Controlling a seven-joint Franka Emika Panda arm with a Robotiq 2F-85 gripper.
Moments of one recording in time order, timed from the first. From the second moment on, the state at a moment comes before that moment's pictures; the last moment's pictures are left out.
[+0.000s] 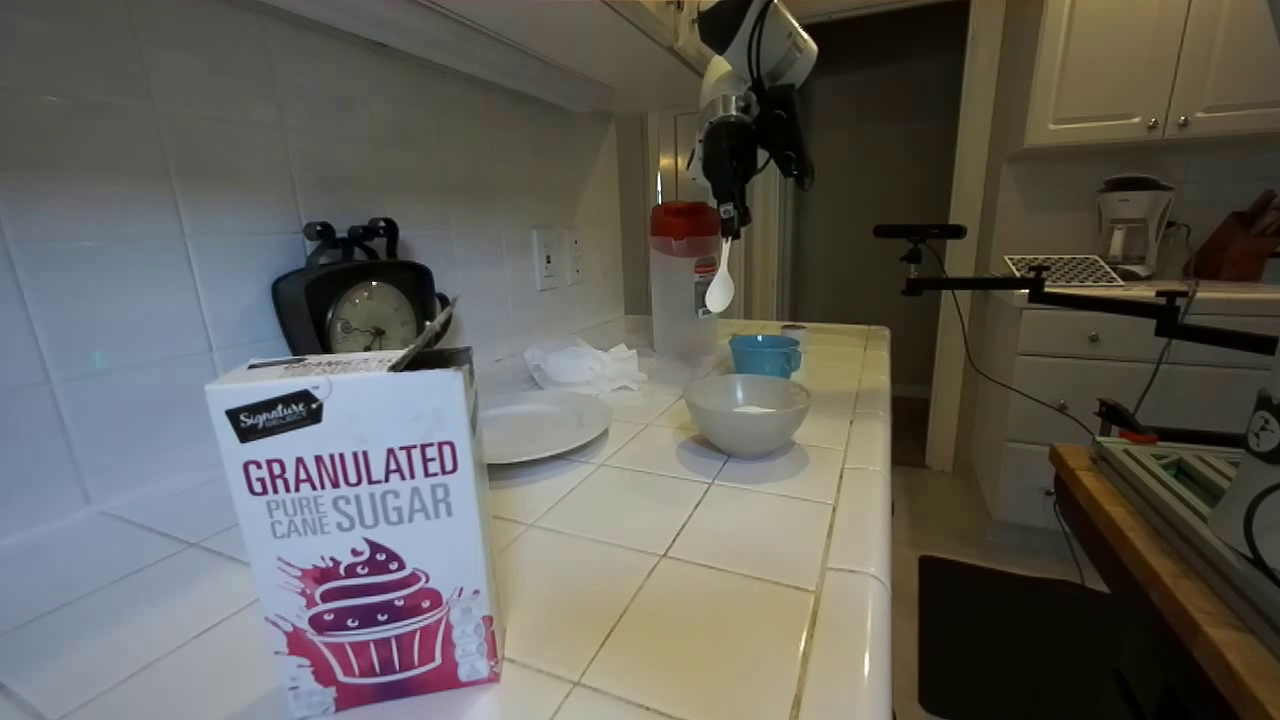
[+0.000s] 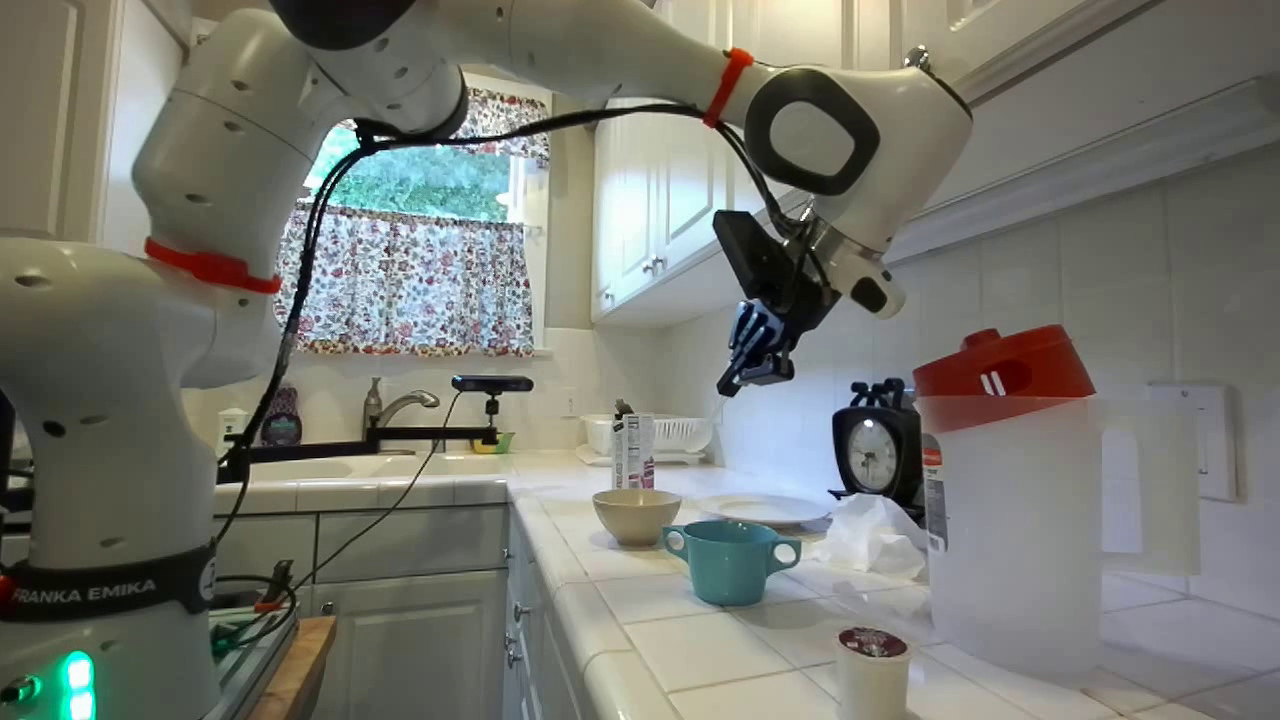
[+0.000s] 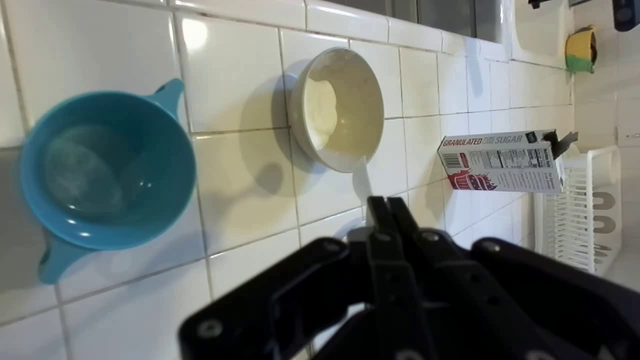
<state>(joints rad) -0.32 0.35 -0.12 -1.62 0.64 1.44 -0.46</state>
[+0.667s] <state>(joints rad) -0.27 0.35 -0.08 -1.66 0.64 1.44 -0.50</state>
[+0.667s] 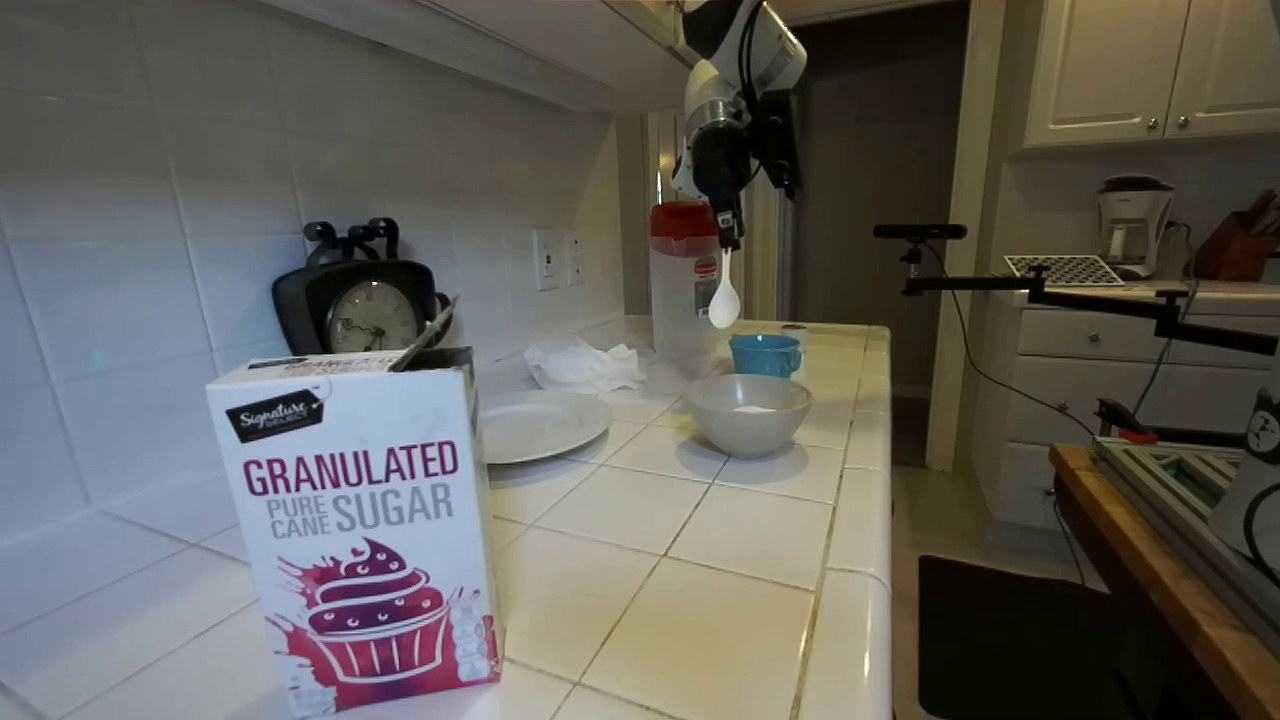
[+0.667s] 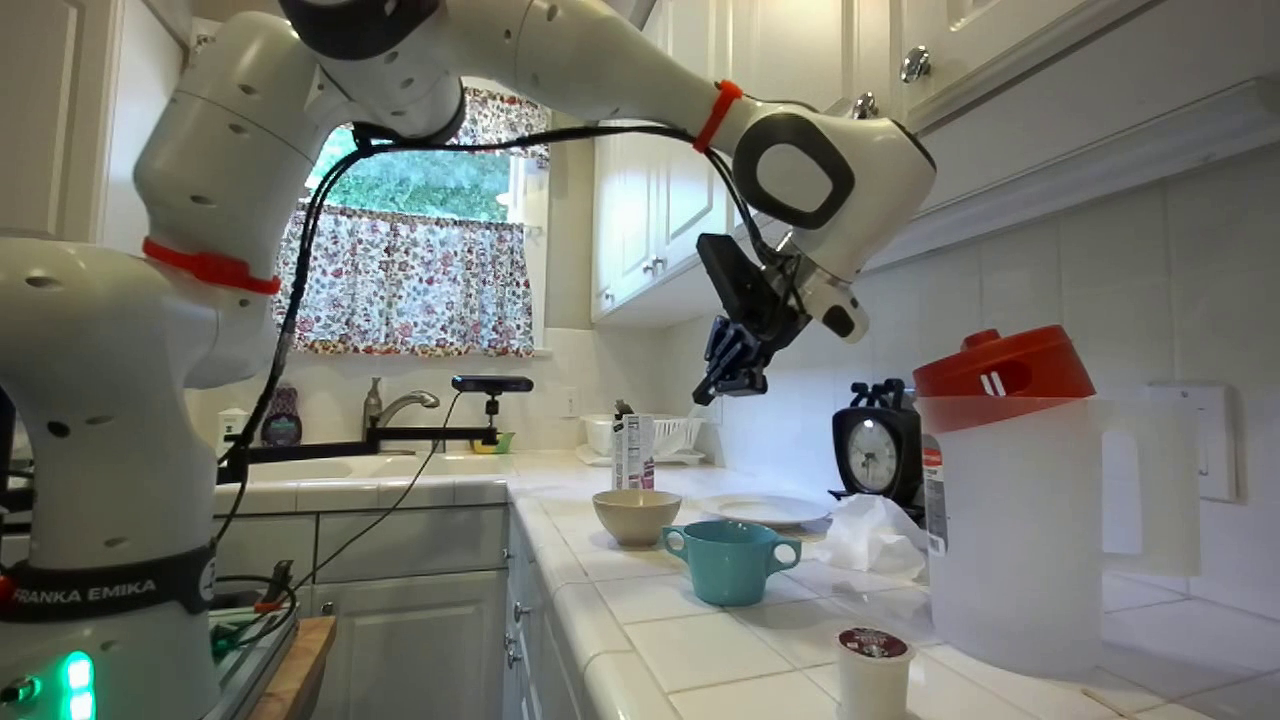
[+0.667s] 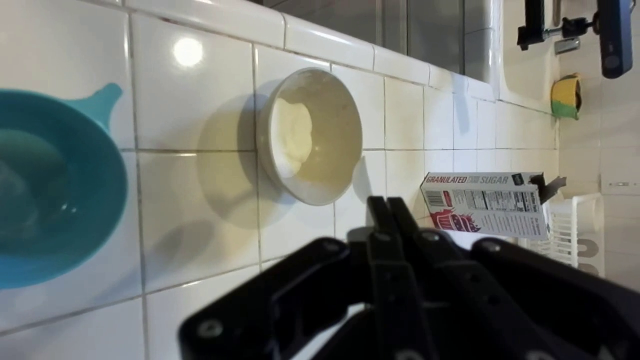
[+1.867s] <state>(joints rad) -0.27 0.34 -0.10 -1.84 0.64 1.52 -0.61</state>
